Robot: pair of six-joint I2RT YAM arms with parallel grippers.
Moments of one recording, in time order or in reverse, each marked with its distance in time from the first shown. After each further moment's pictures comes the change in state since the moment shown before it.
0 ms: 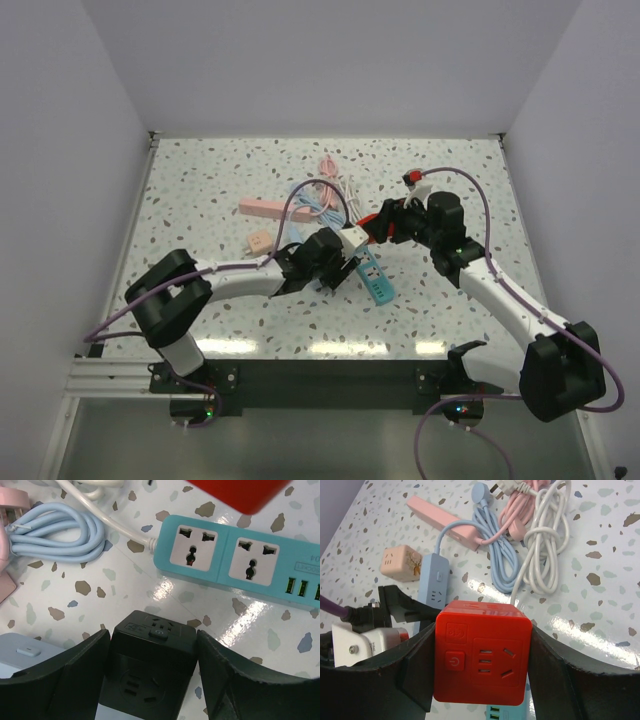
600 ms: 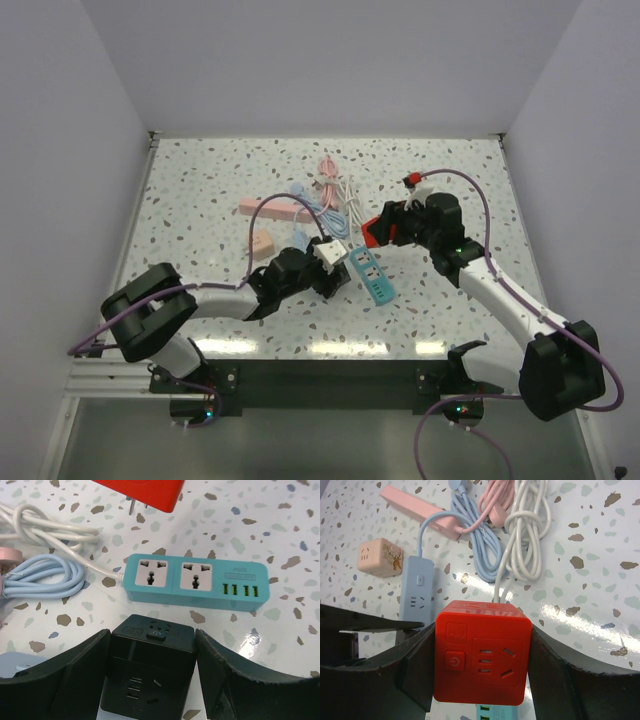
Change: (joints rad) left arm 0.023 -0.116 -0.296 0.496 0.186 0.035; right arm 0.000 0.006 0.001 -0.054 0.056 -0.013
